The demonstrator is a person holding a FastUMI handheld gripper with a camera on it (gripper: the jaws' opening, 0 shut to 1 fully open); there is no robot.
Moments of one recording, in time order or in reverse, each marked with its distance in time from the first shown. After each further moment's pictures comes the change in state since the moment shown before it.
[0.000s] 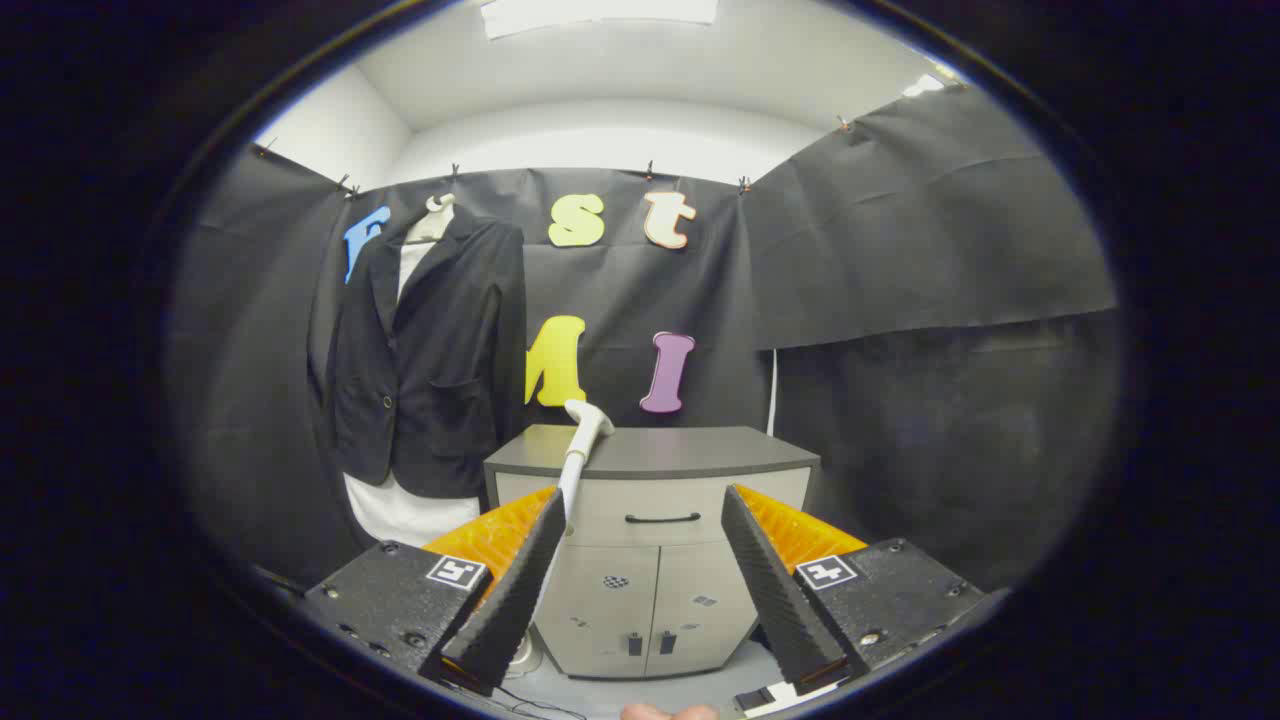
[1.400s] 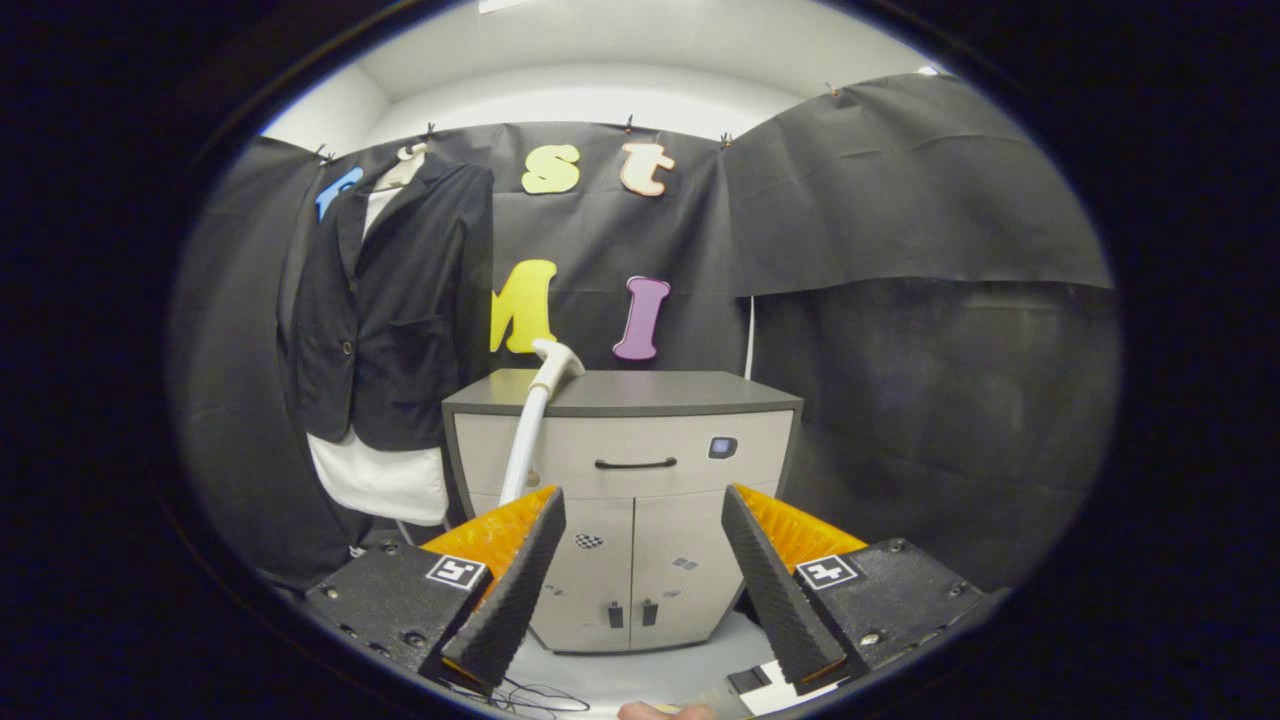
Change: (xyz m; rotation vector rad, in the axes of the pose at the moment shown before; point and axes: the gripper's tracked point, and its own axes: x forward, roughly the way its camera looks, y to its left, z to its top) arm 0.020 -0.016 -0.061 0.006 0.135 -0.094
